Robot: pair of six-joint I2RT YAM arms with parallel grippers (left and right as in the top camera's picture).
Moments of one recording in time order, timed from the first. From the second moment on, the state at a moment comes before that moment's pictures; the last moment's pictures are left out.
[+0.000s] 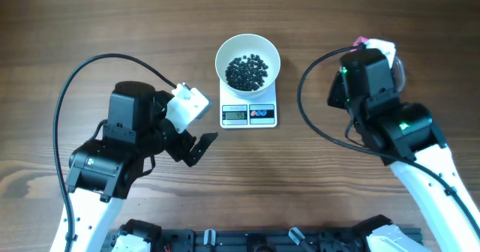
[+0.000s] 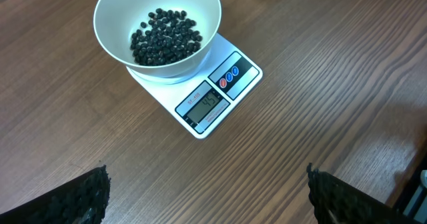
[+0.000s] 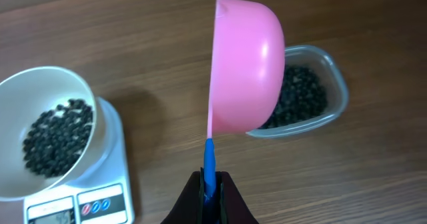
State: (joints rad) left arm -0.27 0.99 1.02 -0.90 0.36 0.42; right arm 0.36 1.20 1.20 -0.87 0.39 0.49
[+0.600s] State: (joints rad) left arm -0.27 0.99 1.02 -0.90 0.36 0.42; right arm 0.17 1.21 1.20 -0.84 0.26 0.28
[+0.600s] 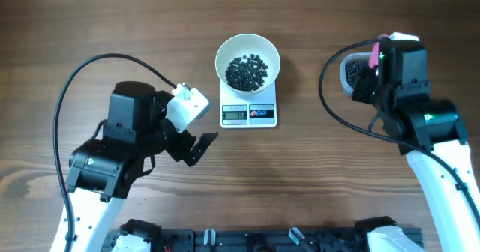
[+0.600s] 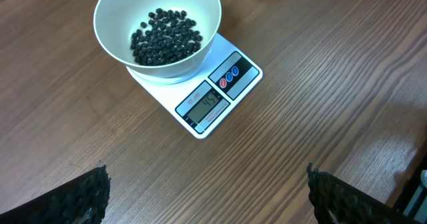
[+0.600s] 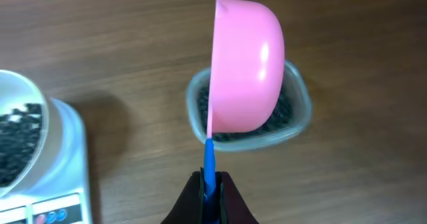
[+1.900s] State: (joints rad) left arm -0.27 0.99 1.02 -0.90 0.36 0.42; right arm -0.10 1.66 1.20 -0.75 -0.03 -0.07
